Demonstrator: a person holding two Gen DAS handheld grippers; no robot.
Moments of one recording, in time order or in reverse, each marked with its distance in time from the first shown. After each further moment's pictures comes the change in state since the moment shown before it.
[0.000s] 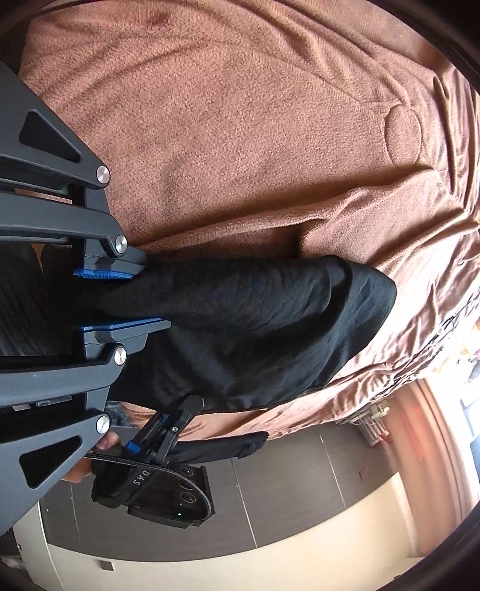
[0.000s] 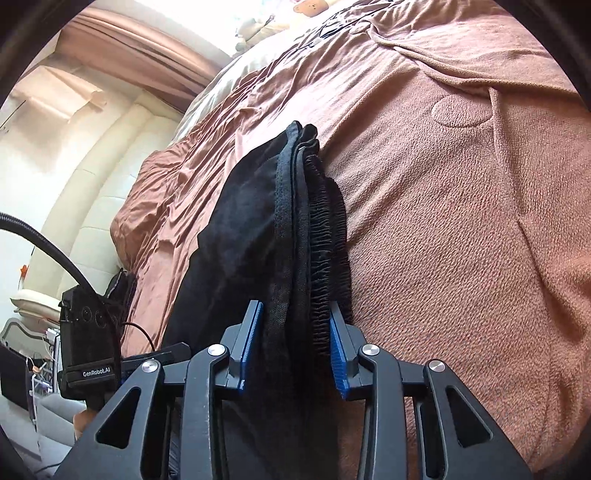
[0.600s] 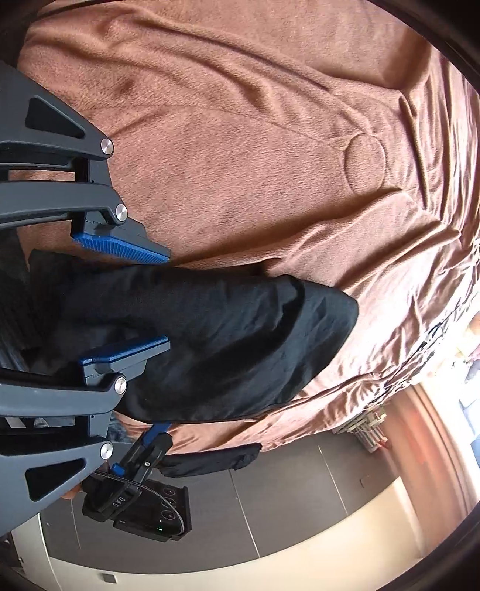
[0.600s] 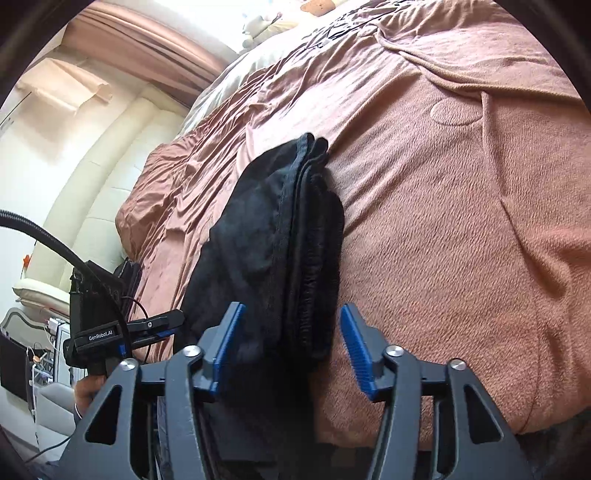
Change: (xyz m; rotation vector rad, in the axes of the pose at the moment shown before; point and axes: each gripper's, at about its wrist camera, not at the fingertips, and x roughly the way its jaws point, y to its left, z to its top) left arm -0.022 0.005 0.021 0.030 -0.031 0.058; right arm -0.019 0.003 0.009 -0.017 -0.003 -0.004
